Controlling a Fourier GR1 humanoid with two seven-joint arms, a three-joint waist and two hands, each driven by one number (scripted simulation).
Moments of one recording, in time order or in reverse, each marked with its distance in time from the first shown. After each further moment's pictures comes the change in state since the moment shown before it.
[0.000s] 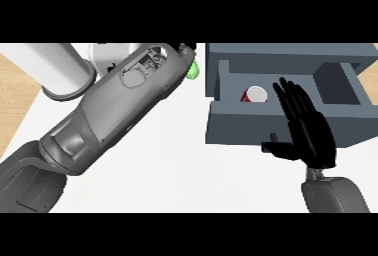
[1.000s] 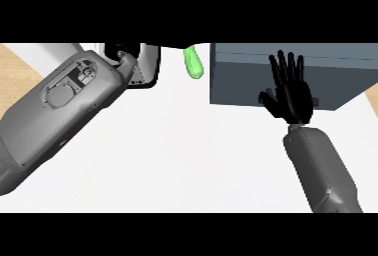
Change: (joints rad) left arm 0.213 0.275 -0.006 -0.401 -0.073 -0.036 0.206; right arm -0.412 0.012 -0.167 0.704 0.112 -0.396 -0.079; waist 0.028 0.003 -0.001
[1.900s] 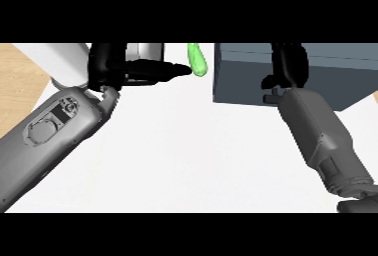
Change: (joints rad) left arm 0.224 0.069 0.010 -0.221 -0.062 -0.005 -0.006; right arm -0.391 -0.049 -0.099 0.458 0.051 -0.142 0.054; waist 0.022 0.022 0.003
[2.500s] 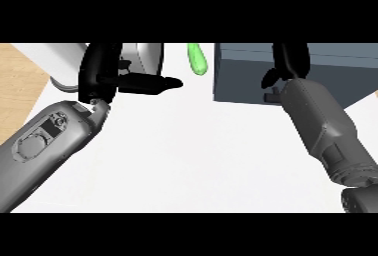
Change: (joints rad) left arm 0.097 0.033 0.016 -0.085 -0.025 -0.024 -0.014; right arm -0.104 -0.027 -0.053 0.136 -0.029 0.031 -0.055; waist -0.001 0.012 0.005
